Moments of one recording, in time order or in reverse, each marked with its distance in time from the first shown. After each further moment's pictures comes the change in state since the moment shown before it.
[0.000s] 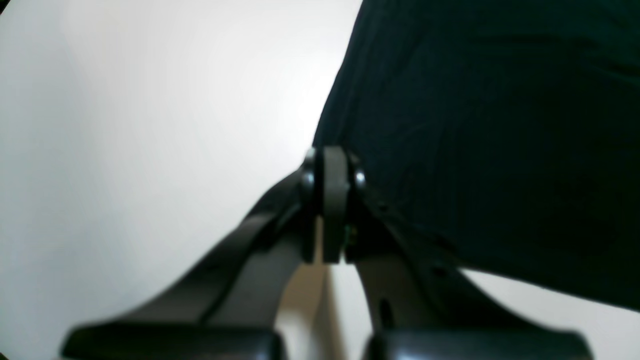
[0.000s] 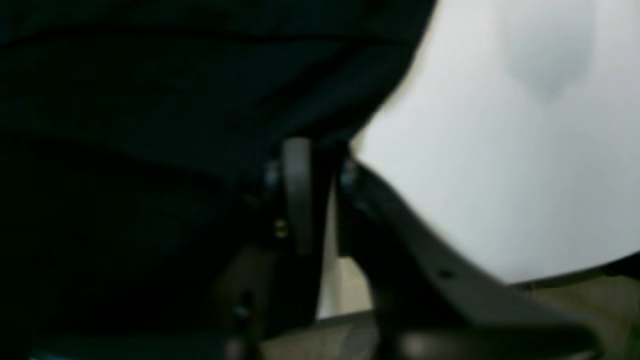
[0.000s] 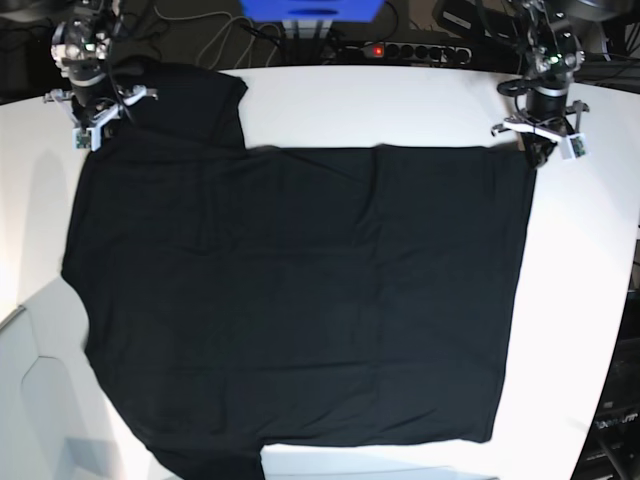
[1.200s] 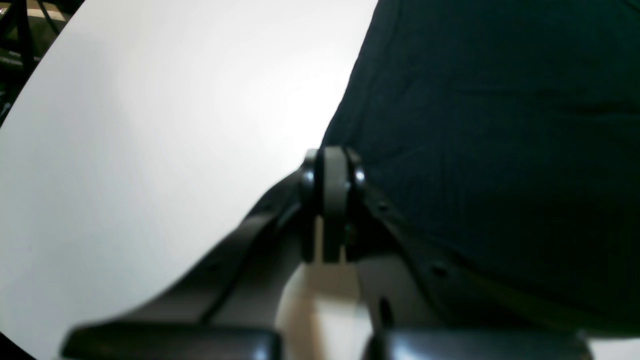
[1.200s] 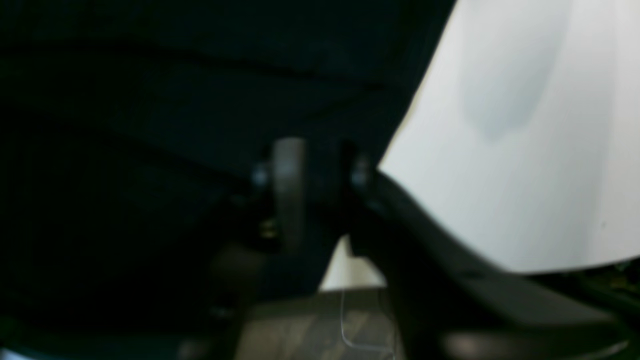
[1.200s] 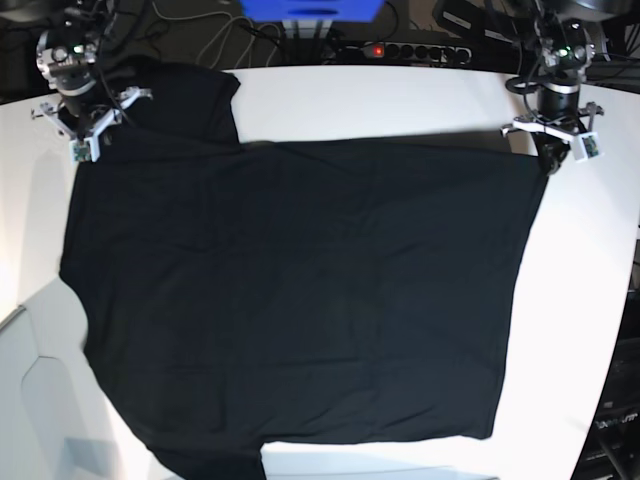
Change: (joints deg) left arm 3.0 0.0 -2.4 7.7 0.2 0.0 0.4; right arm 1.9 -1.6 3.9 10.6 -1.4 10.6 -9.7
